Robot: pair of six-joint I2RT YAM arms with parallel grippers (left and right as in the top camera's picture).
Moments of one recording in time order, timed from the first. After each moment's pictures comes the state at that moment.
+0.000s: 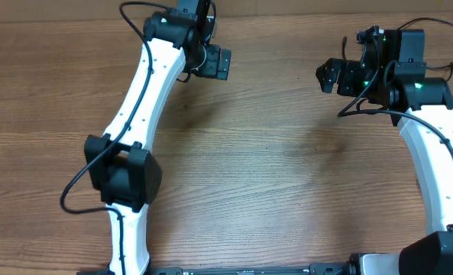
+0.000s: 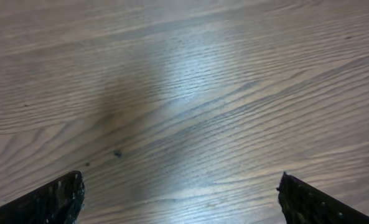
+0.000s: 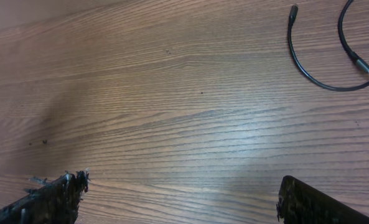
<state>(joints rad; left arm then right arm) -0.31 2.17 2.22 -1.21 0.07 -0.15 0.00 1.55 1.41 -0.75 -0.25 0.14</state>
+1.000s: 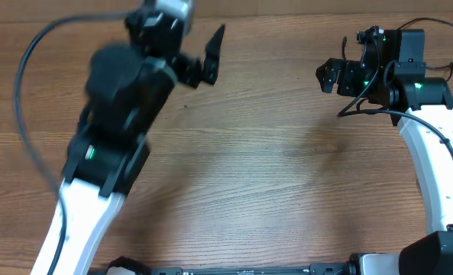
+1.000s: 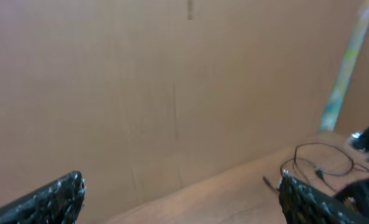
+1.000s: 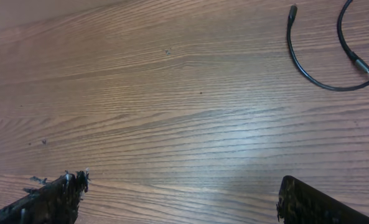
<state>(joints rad) -0.38 1.20 1.36 -0.18 0.05 0.04 -0.01 1.55 1.41 -0.75 -0.25 0.14</state>
